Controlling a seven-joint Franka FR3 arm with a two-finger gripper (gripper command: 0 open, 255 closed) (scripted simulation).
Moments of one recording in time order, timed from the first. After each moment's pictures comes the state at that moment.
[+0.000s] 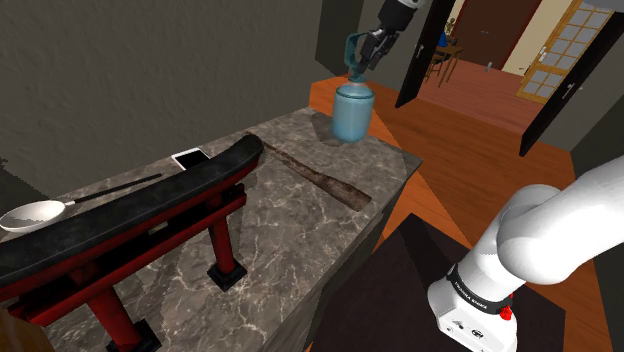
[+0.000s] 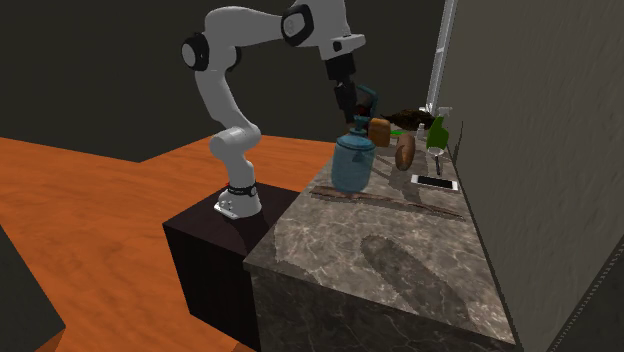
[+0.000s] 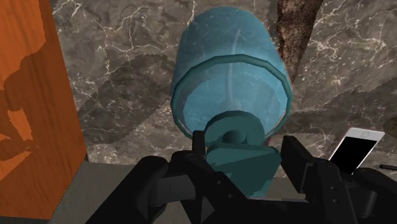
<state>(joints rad) 0.04 -0.38 -0.17 -2.00 0.00 1.92 -0.24</state>
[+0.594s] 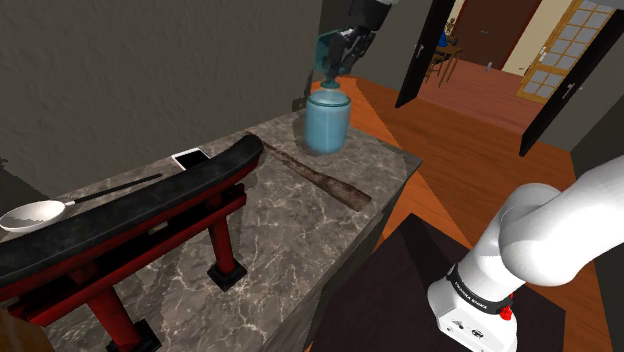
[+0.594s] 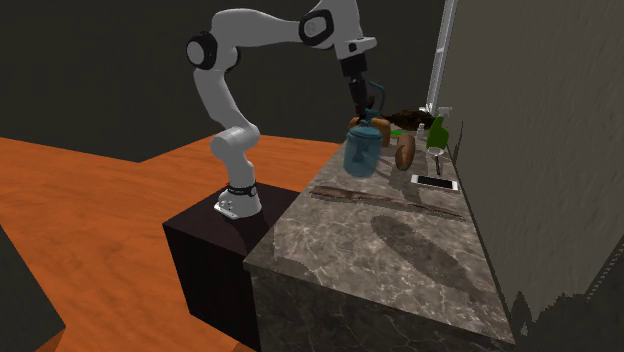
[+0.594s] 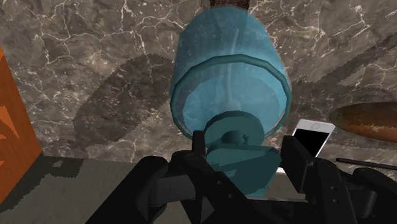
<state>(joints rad) 0.10 -0.39 0.00 -2.01 0.00 1.92 -0.01</state>
